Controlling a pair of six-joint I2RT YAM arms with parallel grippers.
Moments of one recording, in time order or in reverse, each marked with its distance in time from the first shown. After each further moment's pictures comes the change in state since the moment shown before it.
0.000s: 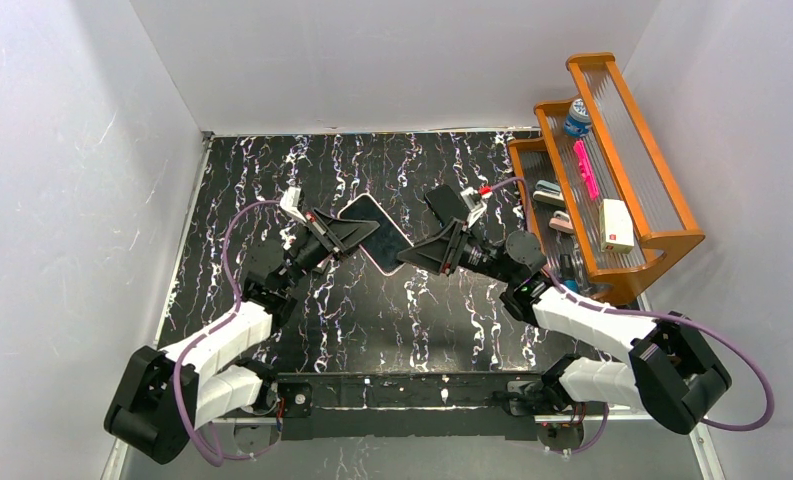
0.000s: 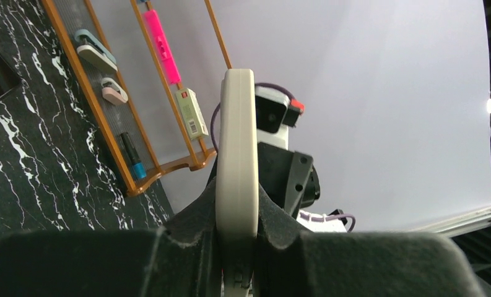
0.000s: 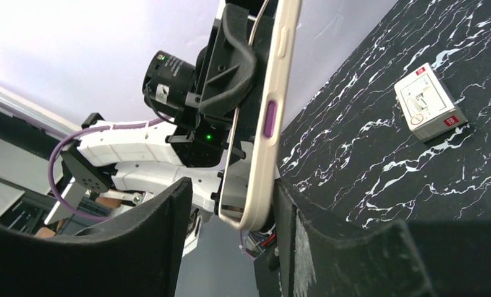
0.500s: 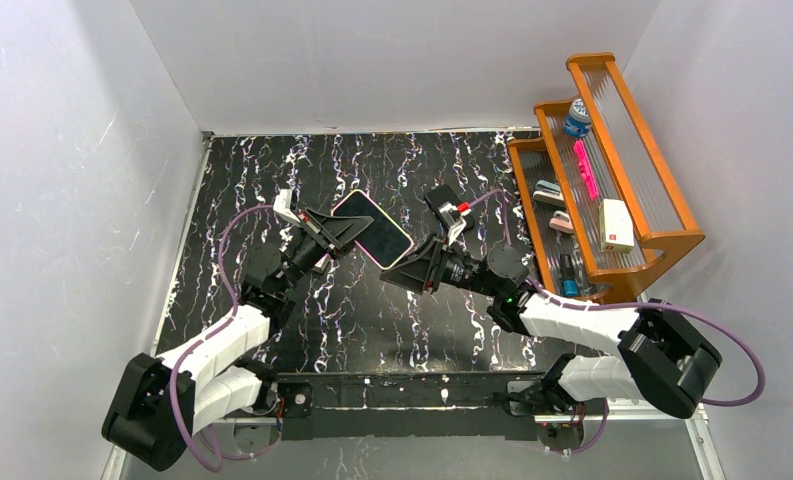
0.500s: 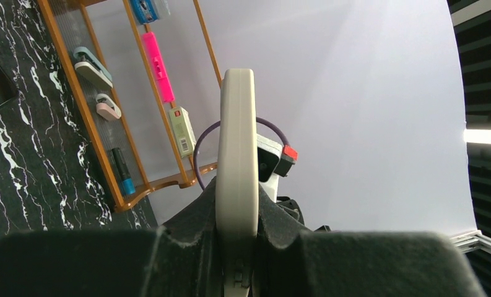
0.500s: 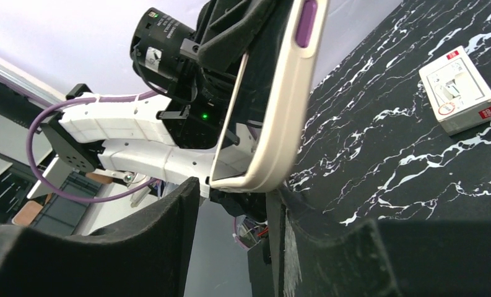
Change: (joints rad) left arm 0.000 -0.038 -0.014 -0.010 -0.091 -0.058; right arm 0.159 0.055 -0.030 0.086 0.089 -0.088
